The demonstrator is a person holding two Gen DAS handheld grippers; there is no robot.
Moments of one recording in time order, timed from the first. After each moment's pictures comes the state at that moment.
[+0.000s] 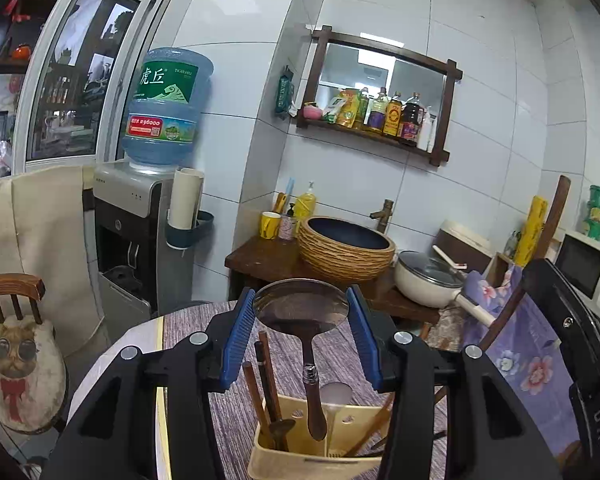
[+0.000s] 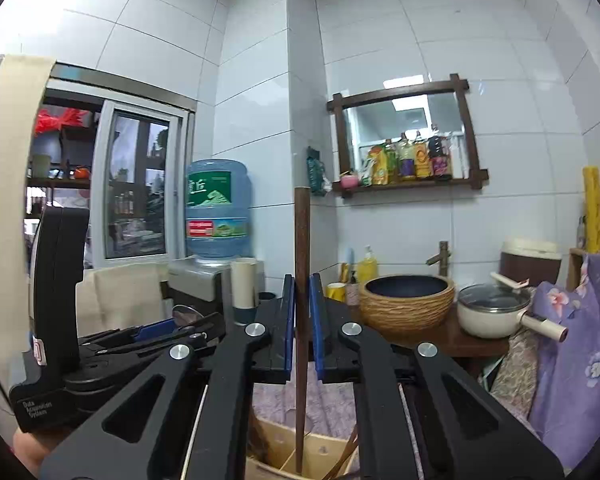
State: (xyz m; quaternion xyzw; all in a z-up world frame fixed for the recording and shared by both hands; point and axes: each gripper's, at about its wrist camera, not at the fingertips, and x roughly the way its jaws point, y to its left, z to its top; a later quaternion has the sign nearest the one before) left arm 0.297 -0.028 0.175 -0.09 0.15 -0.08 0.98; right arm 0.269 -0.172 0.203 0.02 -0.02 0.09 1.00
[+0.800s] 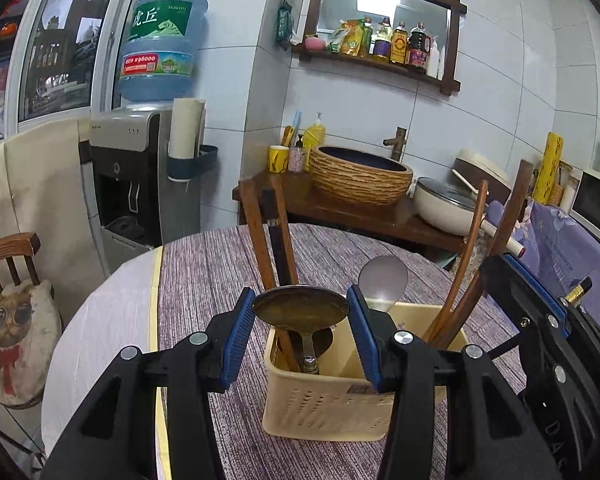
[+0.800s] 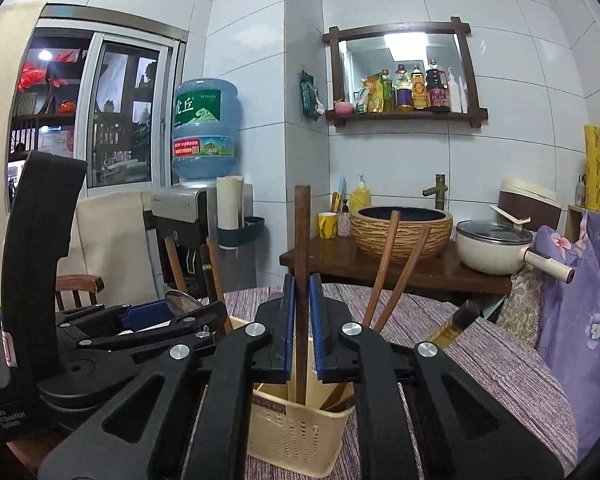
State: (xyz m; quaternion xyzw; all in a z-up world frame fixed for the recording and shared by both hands) left arm 0.312 -0.033 0.081 -0.06 0.24 -0.08 0.97; right arm 0.301 -0.163 0.102 0.00 0.09 0.09 0.99
